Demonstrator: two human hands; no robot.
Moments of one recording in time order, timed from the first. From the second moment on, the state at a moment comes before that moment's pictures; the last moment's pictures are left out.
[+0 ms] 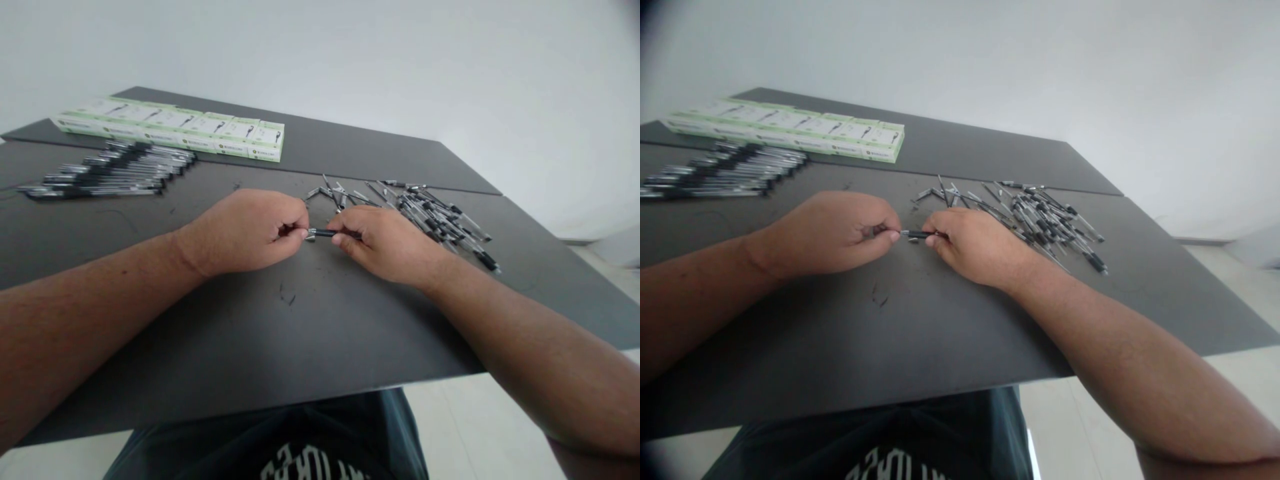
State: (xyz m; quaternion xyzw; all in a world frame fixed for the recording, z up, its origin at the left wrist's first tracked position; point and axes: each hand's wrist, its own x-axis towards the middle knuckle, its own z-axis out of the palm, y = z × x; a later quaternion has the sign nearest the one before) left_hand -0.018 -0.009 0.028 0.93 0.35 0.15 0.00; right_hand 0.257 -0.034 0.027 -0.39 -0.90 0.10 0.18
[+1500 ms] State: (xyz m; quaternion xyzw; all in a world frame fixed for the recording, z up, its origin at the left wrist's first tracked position) left_hand -0.020 -0.006 0.024 0.93 0.34 0.14 0.00; right_hand 0.255 -0.038 0.035 -0.39 -0.90 0.09 0.16
